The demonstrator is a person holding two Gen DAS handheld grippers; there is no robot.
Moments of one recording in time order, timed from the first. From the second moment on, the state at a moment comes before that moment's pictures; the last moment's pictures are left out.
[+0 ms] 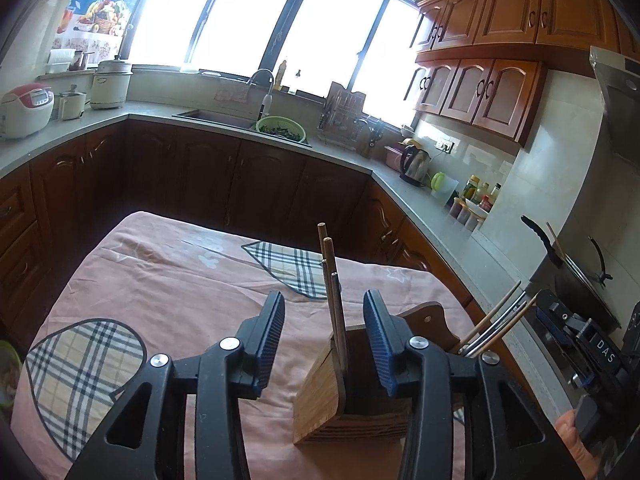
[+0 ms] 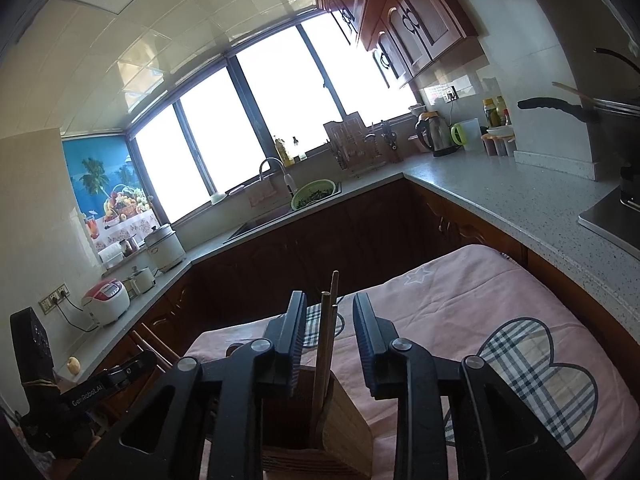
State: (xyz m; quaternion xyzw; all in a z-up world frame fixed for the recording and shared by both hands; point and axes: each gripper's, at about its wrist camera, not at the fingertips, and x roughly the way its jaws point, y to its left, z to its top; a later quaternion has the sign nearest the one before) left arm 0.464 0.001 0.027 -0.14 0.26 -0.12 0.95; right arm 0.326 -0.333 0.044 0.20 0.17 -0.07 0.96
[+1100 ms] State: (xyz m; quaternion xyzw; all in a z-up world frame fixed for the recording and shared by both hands) left arm 0.340 0.023 0.030 -0.09 0.27 -0.08 0.95; right arm 0.255 -0.300 0.044 0.20 0.18 -0.03 0.96
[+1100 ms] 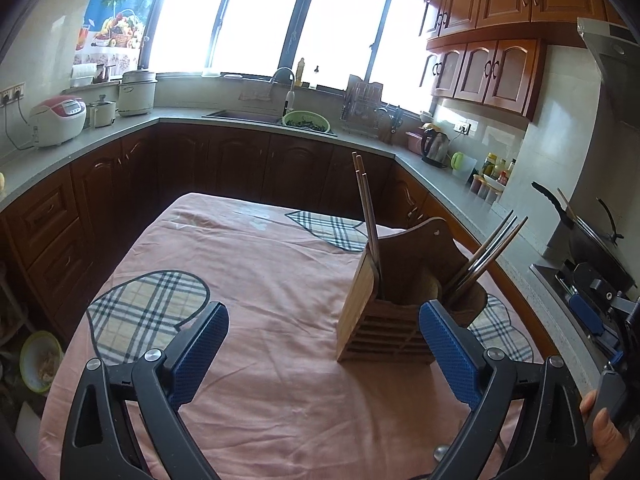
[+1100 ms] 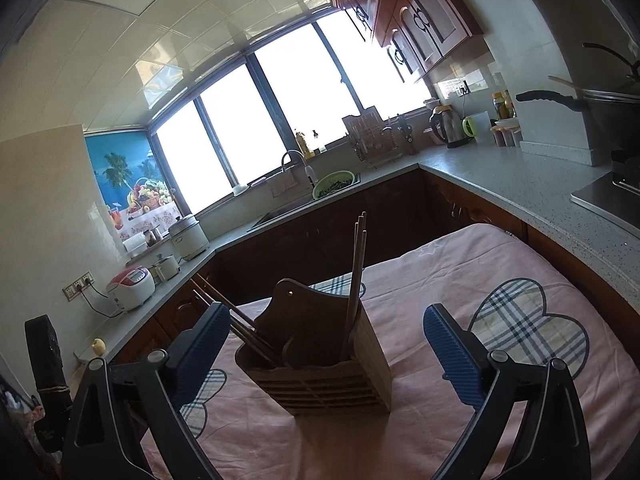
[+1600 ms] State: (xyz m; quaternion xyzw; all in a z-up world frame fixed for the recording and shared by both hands) left arm 0.237 0.018 0.021 -0.04 0.24 -0.03 0.97; right arm 0.179 -0.264 0.025 0.17 0.17 -0.03 0.97
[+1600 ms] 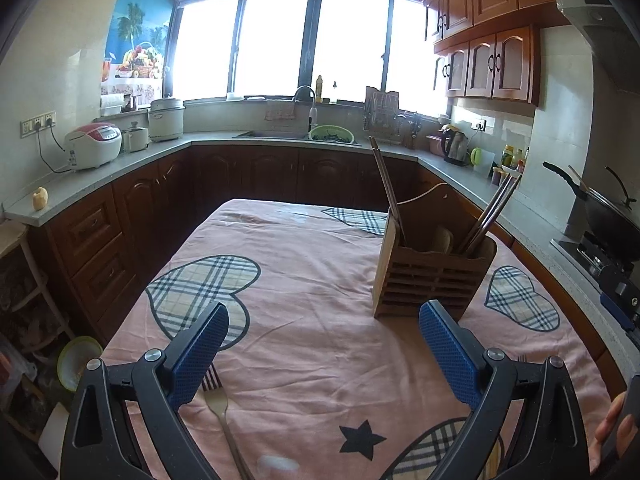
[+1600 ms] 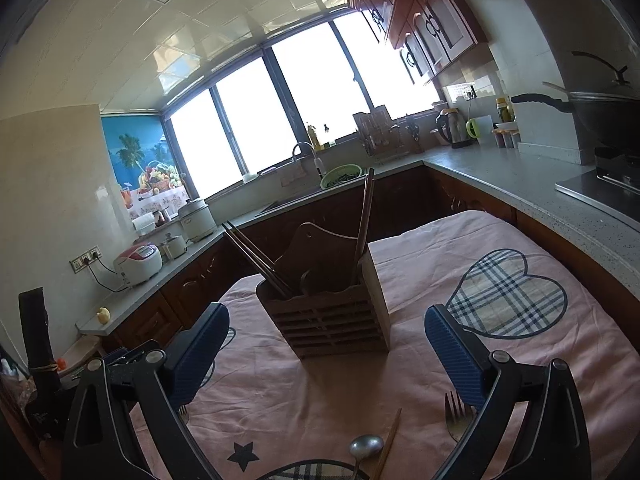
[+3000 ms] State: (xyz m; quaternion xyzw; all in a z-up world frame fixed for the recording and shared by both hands) left arm 0.106 0.028 -0.029 0.01 0.18 -0.03 0.98; right arm 0.061 -0.195 -0.034 0.02 0.12 -0.06 0.99
